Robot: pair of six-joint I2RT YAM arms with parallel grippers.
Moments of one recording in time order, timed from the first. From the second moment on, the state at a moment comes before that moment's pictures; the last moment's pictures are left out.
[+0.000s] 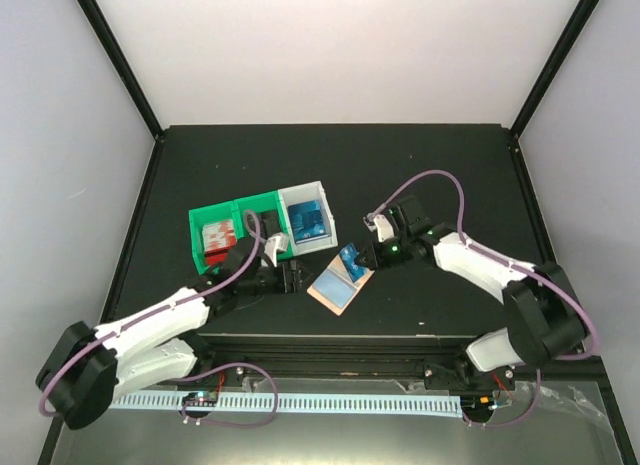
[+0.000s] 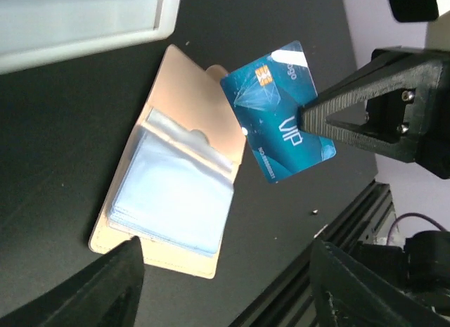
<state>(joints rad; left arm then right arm) -0.65 0.97 0.41 -0.02 0.40 -0.82 0.52 1.40 0.80 -0.39 -0.59 0.36</state>
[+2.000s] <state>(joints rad) -0.84 1.34 0.41 0.03 0.11 -0.96 0.70 1.64 0.62 0.10 -0.67 0.57</state>
